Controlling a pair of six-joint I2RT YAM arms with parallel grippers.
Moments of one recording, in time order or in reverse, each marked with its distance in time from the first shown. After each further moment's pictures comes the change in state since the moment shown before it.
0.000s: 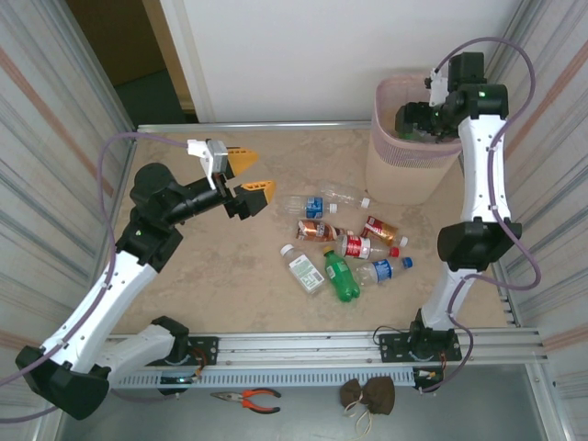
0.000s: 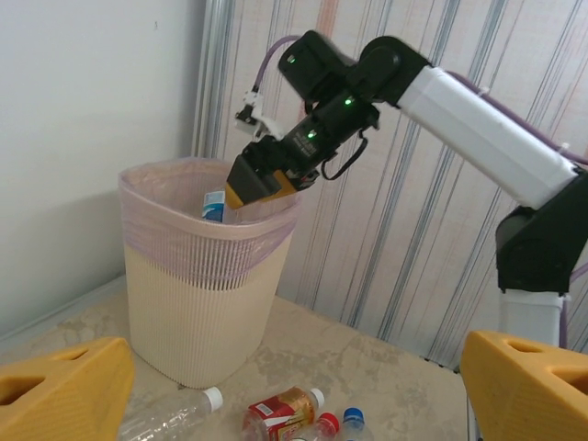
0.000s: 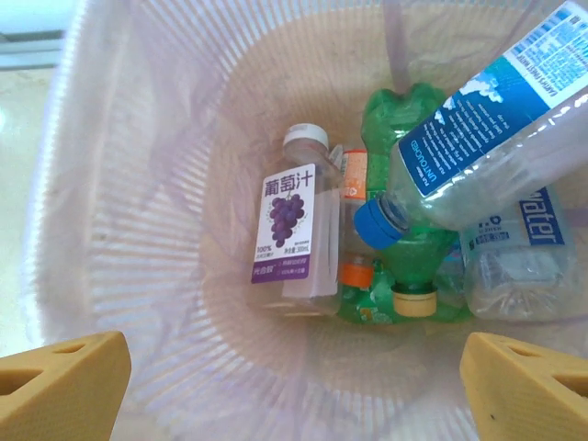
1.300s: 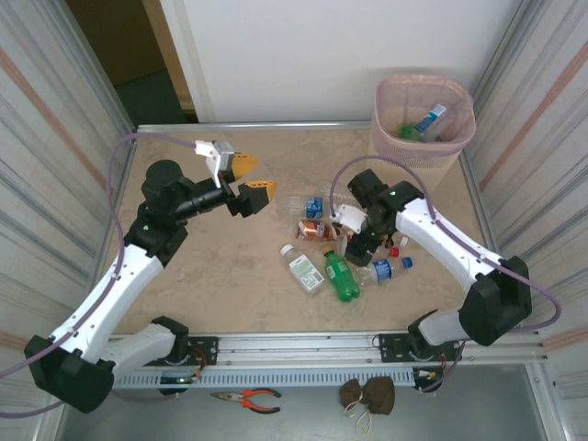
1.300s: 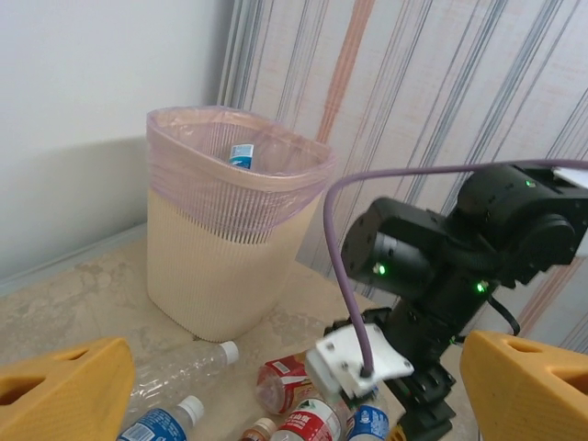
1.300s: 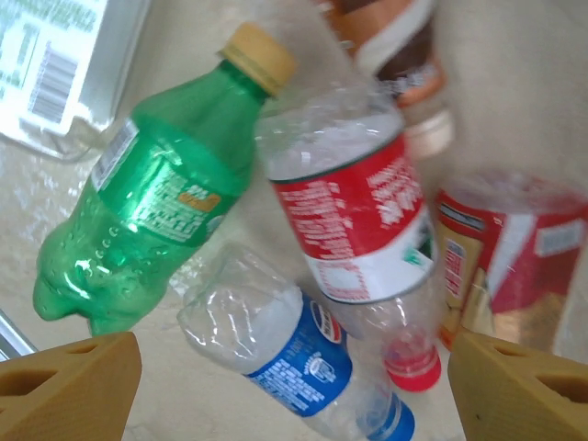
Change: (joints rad) left arm 0.041 0.045 -0.042 -0.019 0.013 0.000; right arm 0.578 -0.493 -1.173 0.219 0.139 -0.581
